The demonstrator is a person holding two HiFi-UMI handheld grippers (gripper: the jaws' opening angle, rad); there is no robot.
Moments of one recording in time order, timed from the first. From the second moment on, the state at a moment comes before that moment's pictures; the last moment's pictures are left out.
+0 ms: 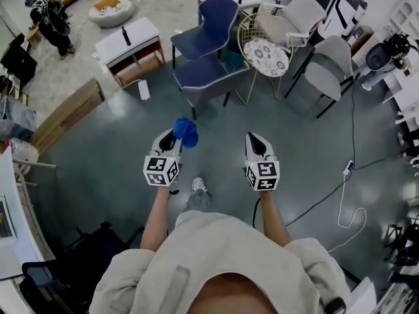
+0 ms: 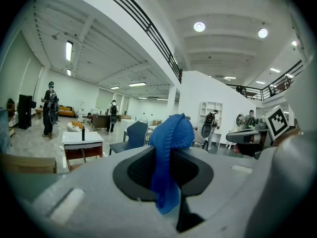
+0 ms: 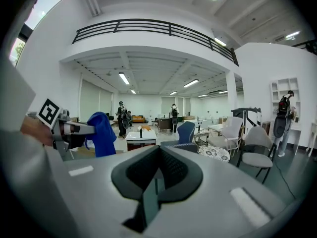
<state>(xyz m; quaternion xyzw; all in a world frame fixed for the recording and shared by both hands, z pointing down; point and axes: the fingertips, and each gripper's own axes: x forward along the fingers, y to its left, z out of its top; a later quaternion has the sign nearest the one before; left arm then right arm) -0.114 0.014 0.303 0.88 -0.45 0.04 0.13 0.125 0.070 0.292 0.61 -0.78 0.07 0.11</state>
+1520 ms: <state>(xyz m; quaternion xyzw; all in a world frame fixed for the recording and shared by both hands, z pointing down) -0.049 -0.132 0.309 0.83 -0.54 0.08 0.10 0.200 -0.110 0.298 0.55 -0.83 0.07 0.08</state>
